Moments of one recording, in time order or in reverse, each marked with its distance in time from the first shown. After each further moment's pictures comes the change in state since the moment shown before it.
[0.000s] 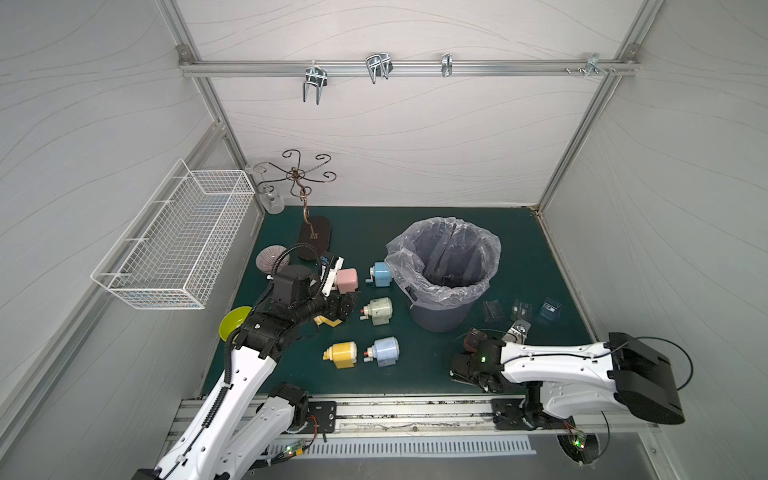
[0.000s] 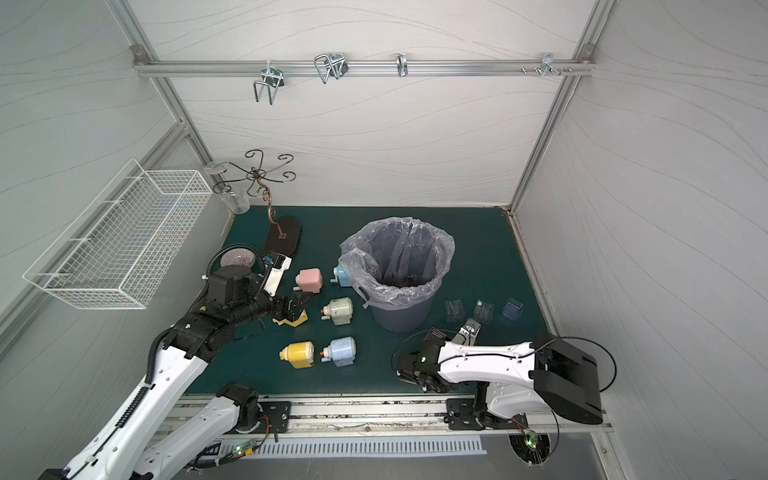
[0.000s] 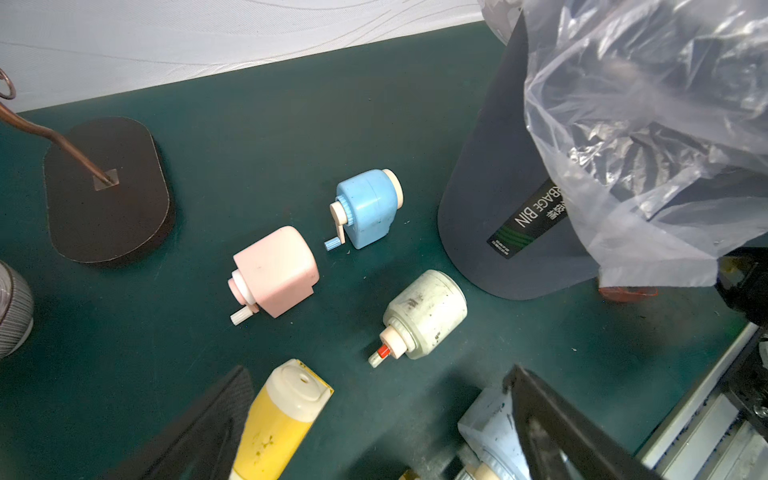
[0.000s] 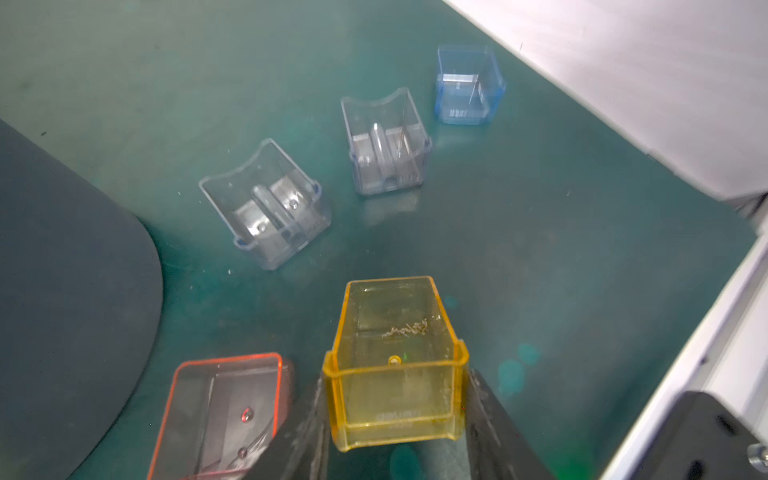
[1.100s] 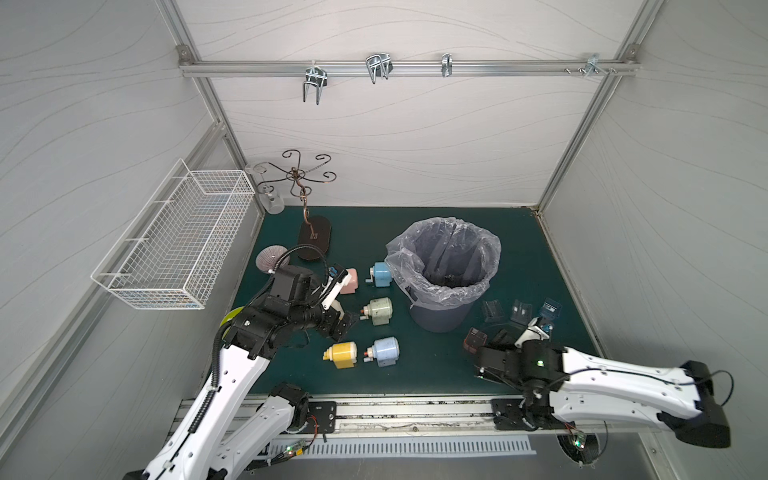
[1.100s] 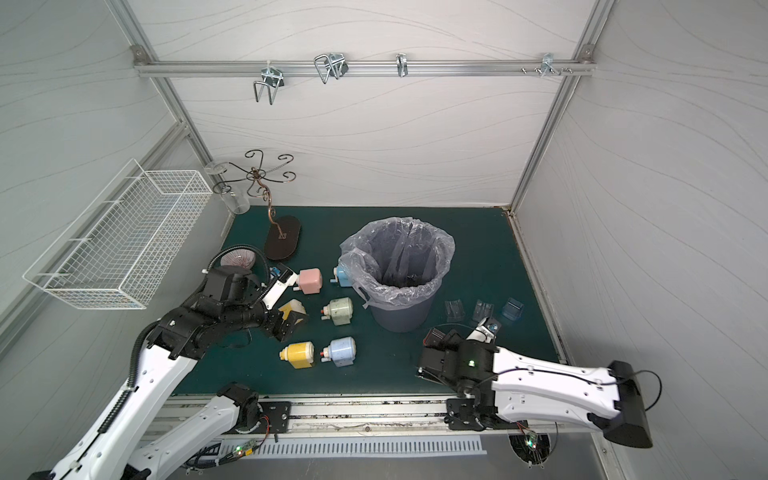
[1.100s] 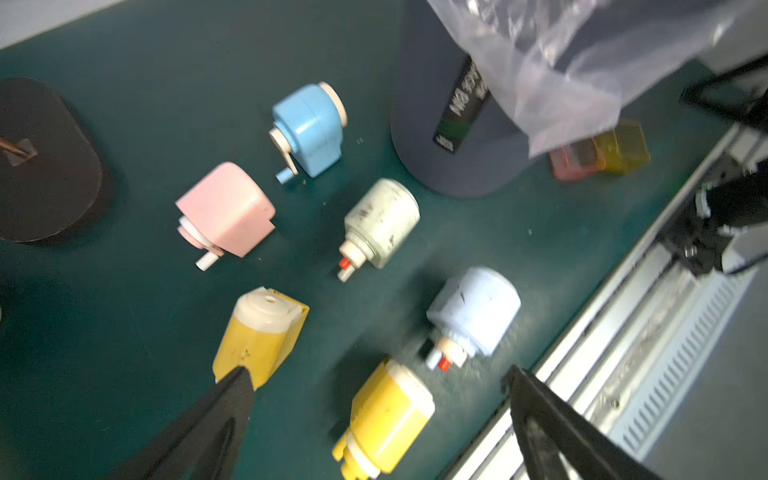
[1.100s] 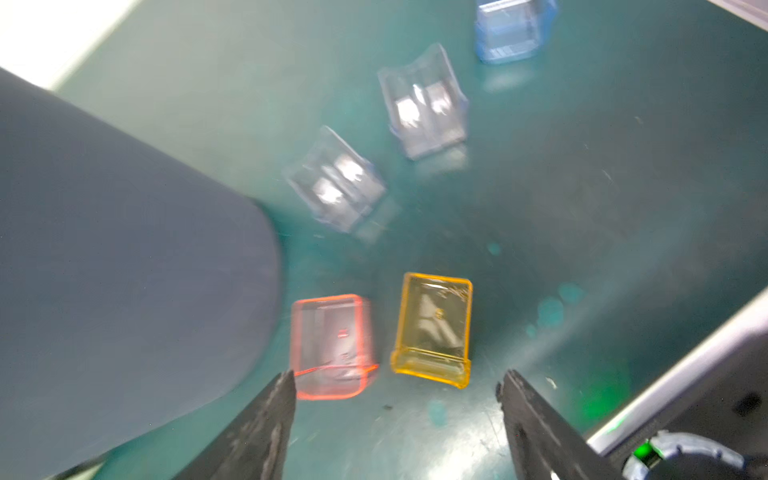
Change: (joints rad) left arm -0.054 0.056 0.179 -0.406 0.064 0.220; right arm 0.037 -0.462 0.105 -0.128 -0.069 -0.080
